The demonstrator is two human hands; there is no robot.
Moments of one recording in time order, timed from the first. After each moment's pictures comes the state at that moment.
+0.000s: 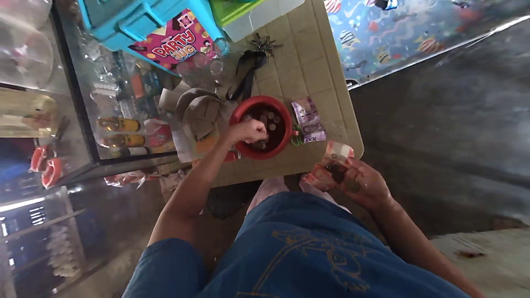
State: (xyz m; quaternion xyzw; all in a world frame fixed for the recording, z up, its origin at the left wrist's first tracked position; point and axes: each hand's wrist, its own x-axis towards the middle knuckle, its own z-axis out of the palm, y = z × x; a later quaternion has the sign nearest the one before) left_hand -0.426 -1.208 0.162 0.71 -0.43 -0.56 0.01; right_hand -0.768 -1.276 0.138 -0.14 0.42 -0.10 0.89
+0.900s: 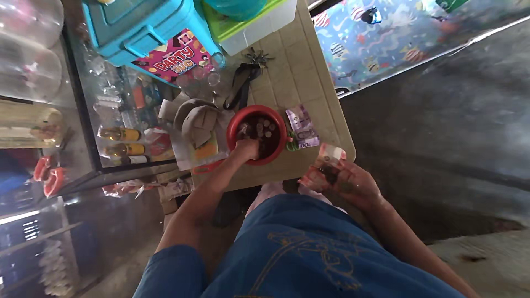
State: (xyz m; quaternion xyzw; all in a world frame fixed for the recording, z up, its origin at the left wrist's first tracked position) left_hand -0.463 -1.200 0.119 0.74 -0.43 -0.46 -0.25; right_hand -0.763 -1.279 0.144 -0.13 0.43 -0.10 0.89
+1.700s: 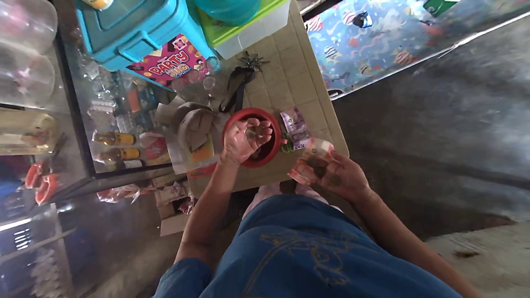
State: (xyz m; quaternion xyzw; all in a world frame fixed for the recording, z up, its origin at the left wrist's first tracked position) left_hand -0.470 -1.194 0.170 0.39 -0.05 -0.63 0.67; right_hand -0.745 -1.290 0.148 -0.07 0.41 -0.11 0.90
